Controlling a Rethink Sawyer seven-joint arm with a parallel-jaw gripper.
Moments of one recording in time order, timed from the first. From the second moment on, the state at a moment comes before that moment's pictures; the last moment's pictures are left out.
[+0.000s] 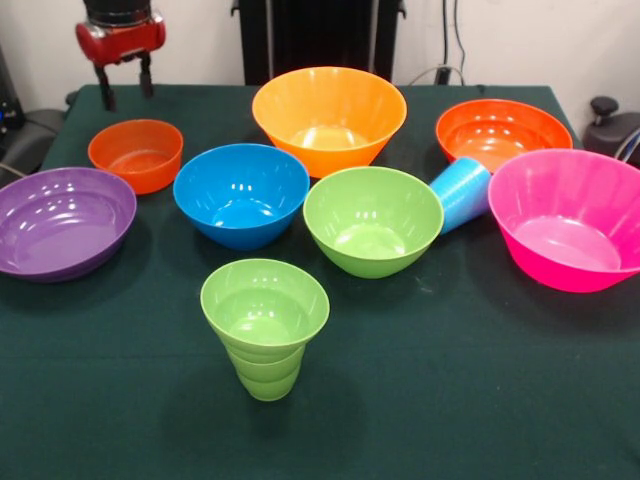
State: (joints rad) arm -1.04 -0.65 0.25 1.95 -0.74 0.31 0.82
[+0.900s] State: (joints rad) arm -0.89 -0.68 0.21 1.95 -0.60 0.31 0.83
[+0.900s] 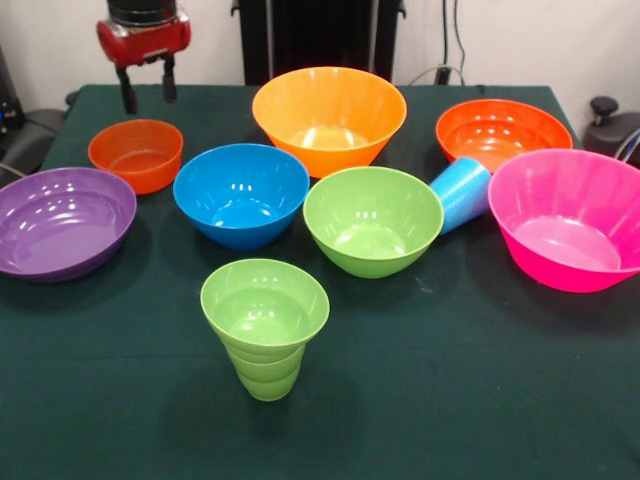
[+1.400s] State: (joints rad) arm -0.85 -0.60 0.19 1.94 -0.58 0.29 0.84
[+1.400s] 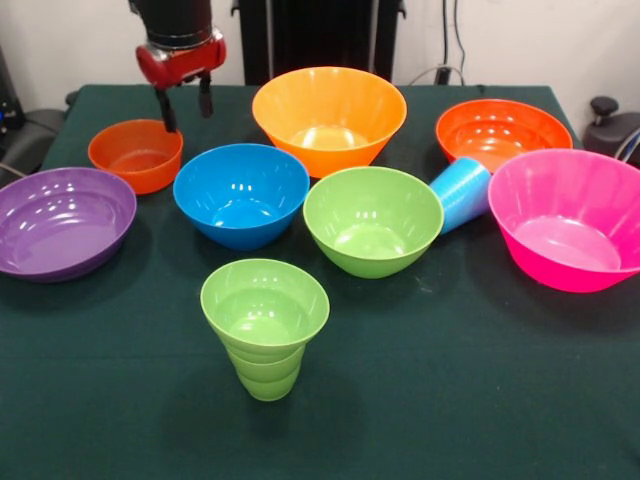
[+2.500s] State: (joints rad) arm -0.96 -0.44 0.11 1.91 -0.67 0.09 0.84
